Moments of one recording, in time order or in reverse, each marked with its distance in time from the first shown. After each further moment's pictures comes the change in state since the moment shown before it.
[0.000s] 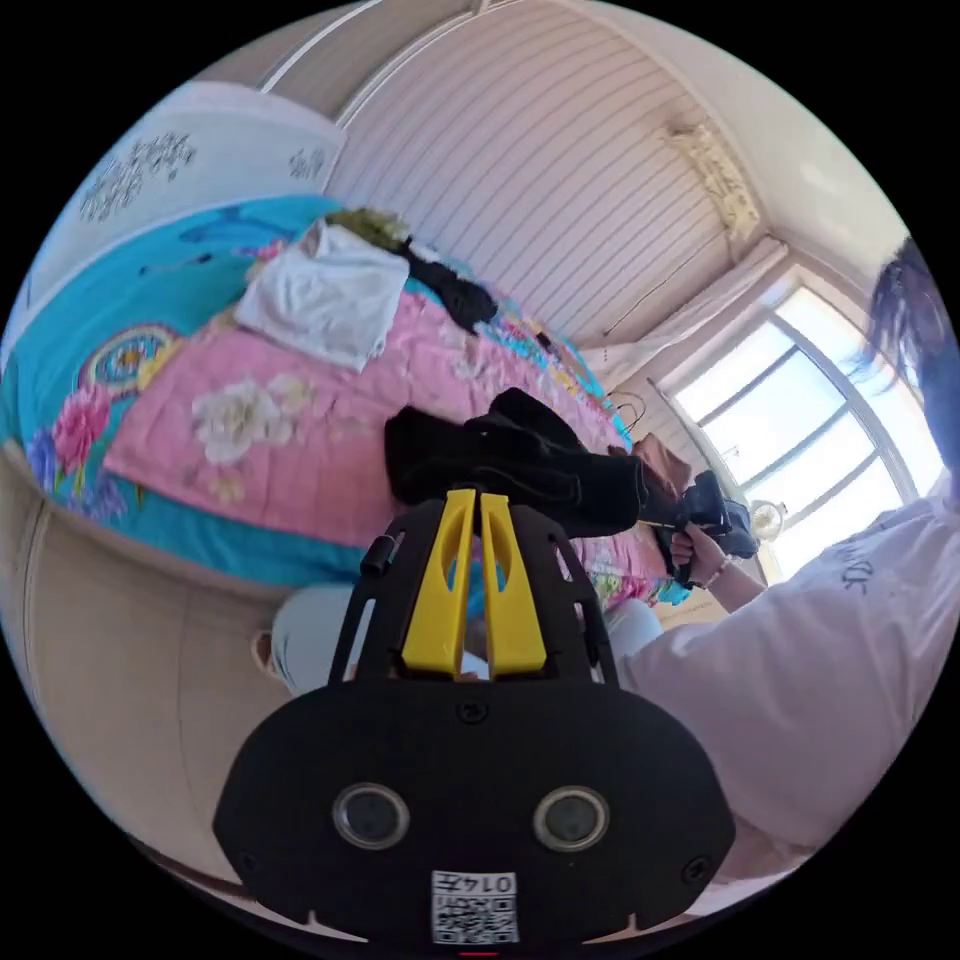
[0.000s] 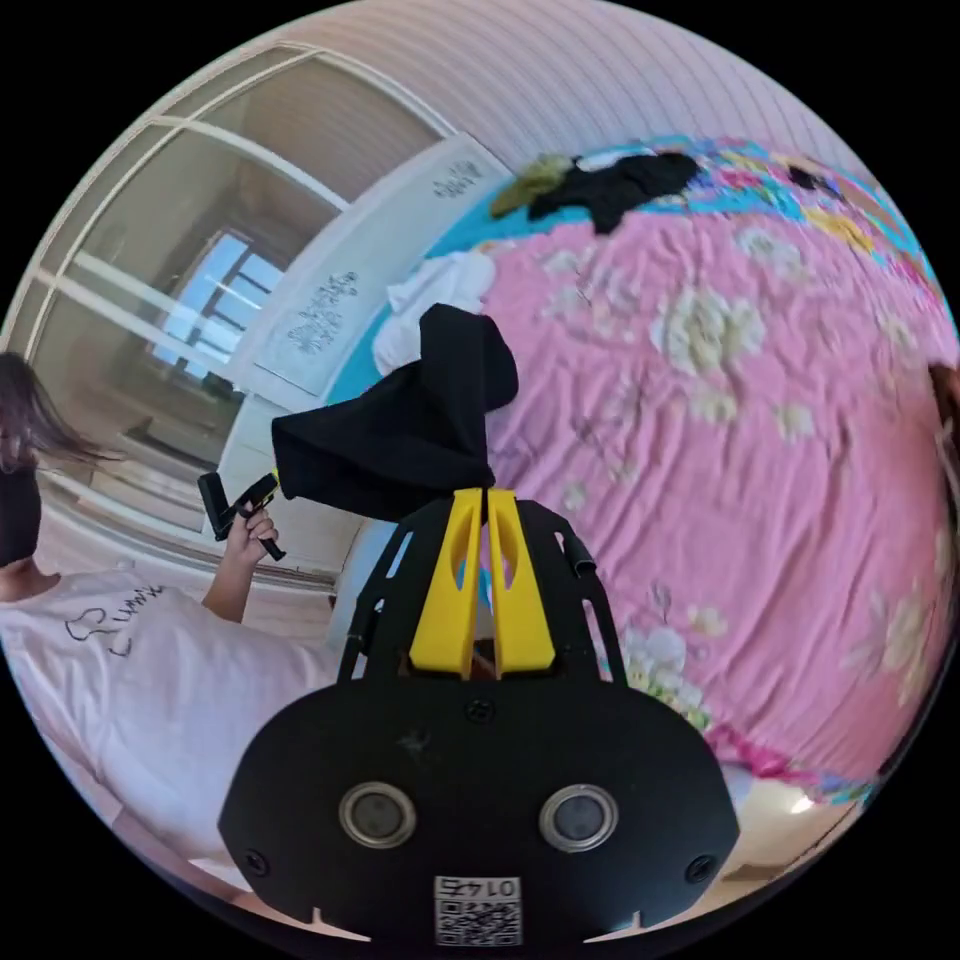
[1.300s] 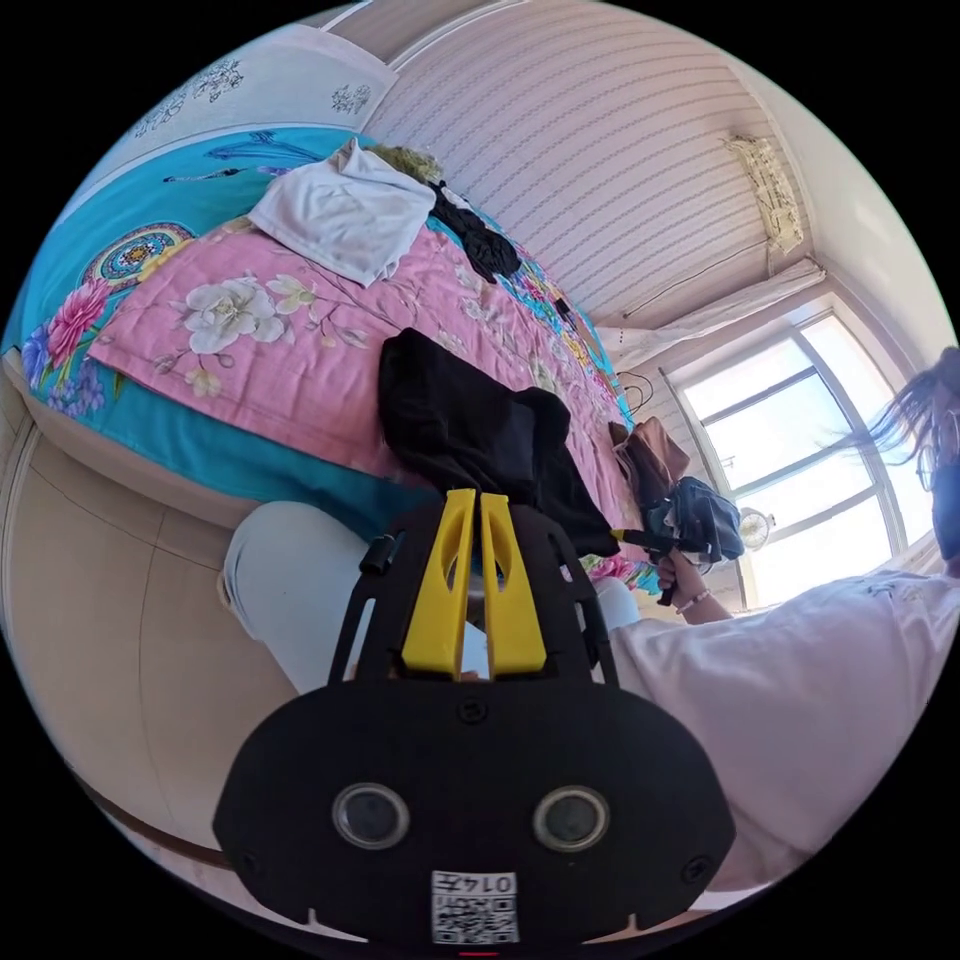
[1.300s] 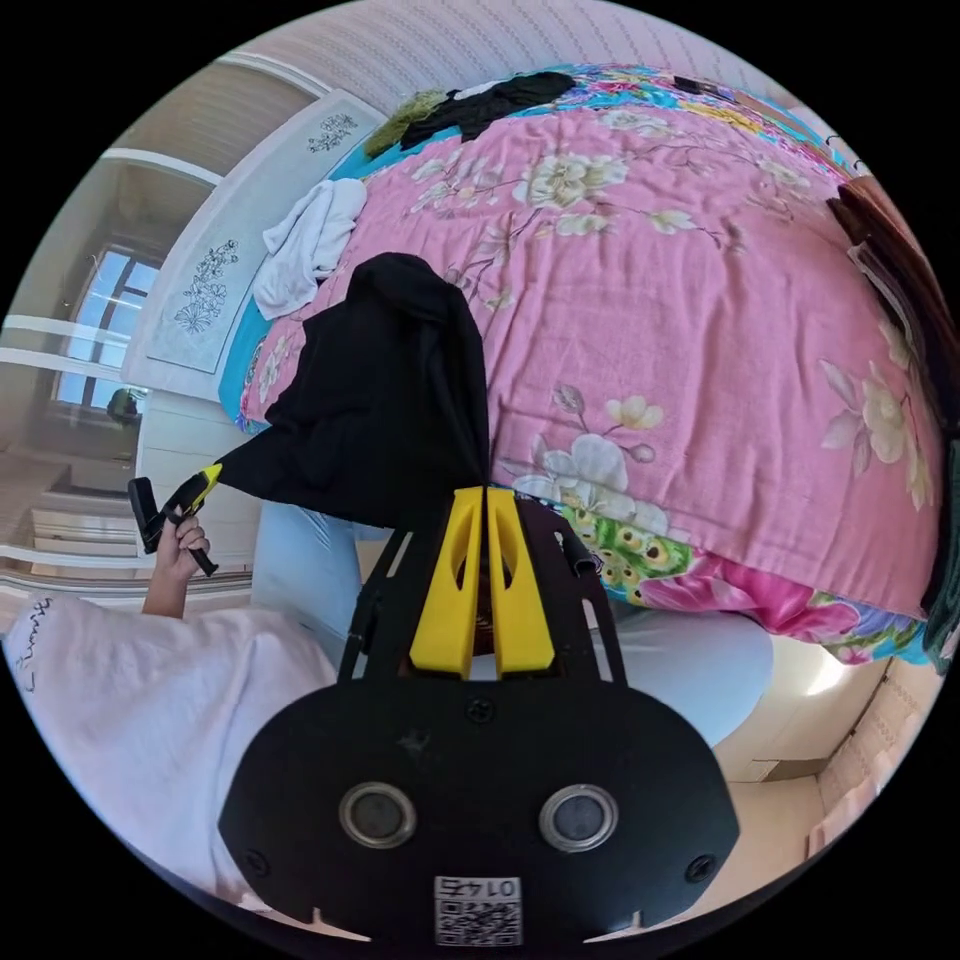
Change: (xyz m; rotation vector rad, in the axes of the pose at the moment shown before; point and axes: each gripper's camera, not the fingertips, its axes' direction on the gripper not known) left arm 0.061 0.032 -0.020 -0.077 0.052 -0.108; right arm 0.196 0.239 -0.063 -0.090 0.181 0.165
